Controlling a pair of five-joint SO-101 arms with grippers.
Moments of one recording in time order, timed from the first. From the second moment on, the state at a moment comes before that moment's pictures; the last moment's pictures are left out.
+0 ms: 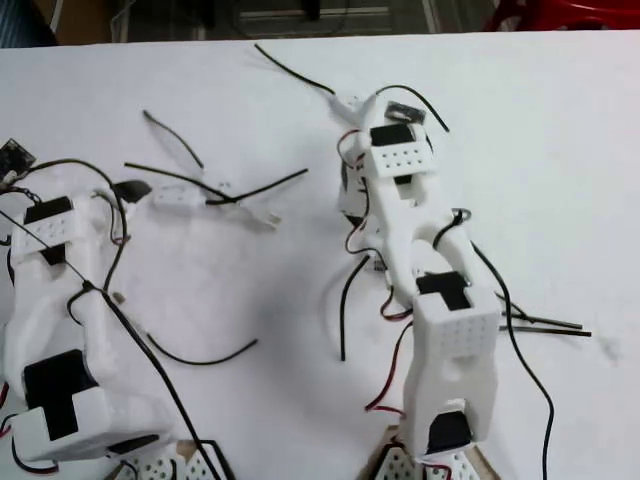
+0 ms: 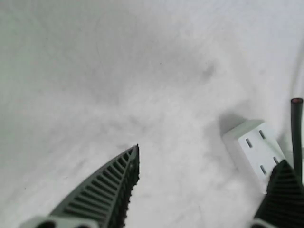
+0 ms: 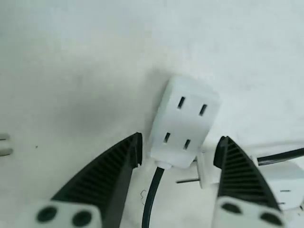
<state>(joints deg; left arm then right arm) -26.8 -2.9 30.9 49.5 32.5 -13.5 31.6 -17.7 83.6 -27.8</state>
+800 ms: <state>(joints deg) -26.8 -2.9 30.9 49.5 32.5 -21.0 32.8 -27.3 88.5 -32.7</state>
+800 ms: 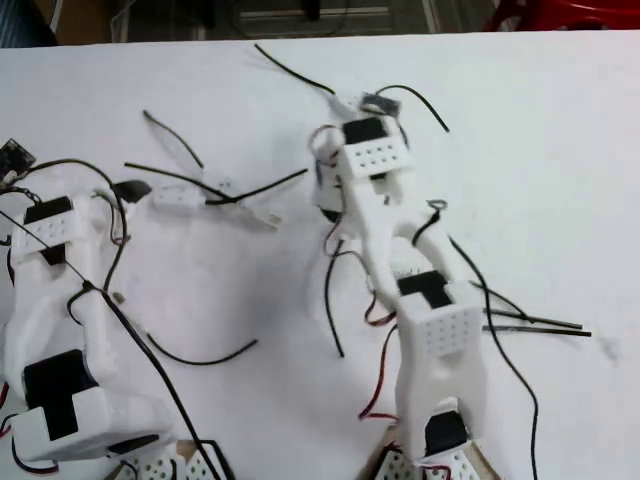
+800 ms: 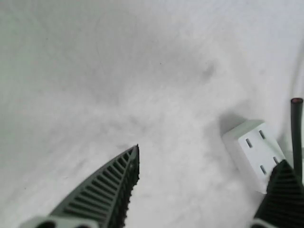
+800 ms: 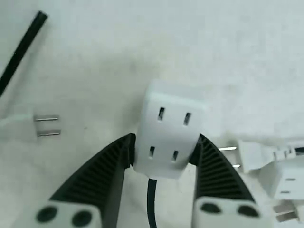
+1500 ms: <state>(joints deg) -26.8 -2.9 30.9 49.5 32.5 -36.5 30.6 -26.1 88.6 -45.1</state>
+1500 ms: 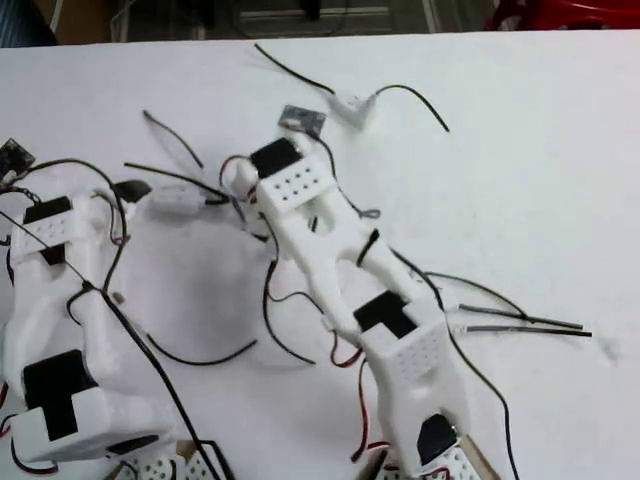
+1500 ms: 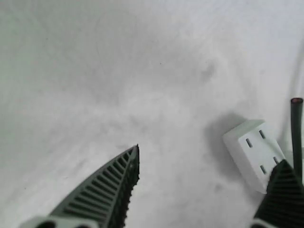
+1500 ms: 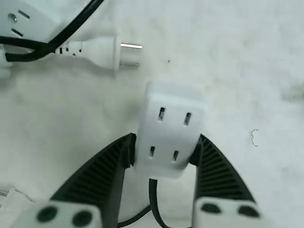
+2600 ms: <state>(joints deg) -26.8 -2.9 30.9 49.5 32.5 -28.7 31.7 -33.4 97.6 -37.4</state>
